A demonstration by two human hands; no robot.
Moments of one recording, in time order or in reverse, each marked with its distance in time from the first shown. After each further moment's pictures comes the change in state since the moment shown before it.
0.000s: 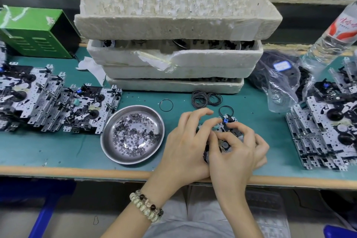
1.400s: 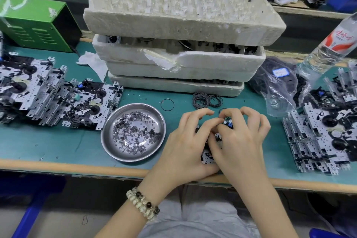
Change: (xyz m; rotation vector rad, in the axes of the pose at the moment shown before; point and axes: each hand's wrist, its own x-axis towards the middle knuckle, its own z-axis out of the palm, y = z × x) left_hand -0.003 -0.004 -0.004 -0.138 -0.024 0.015; right_hand 0.039 -0.003 -0.023 -0.376 -0.159 -0.714
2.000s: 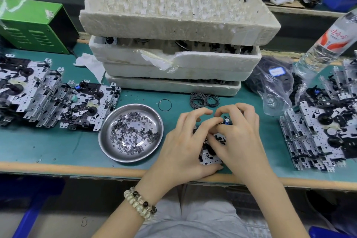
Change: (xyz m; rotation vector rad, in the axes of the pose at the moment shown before) left_hand 0.001 0.002 -0.001 0.027 0.001 0.015; right_hand 0.008 0.018 -0.003 0.201 -0.133 -0.058
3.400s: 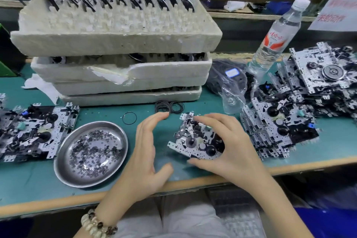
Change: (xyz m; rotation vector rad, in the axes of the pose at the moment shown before) left_hand -0.002 -0.007 -0.006 -0.445 -0.083 -0.093; right_hand -0.025 0.038 -0.042 0.233 -0.091 0.087
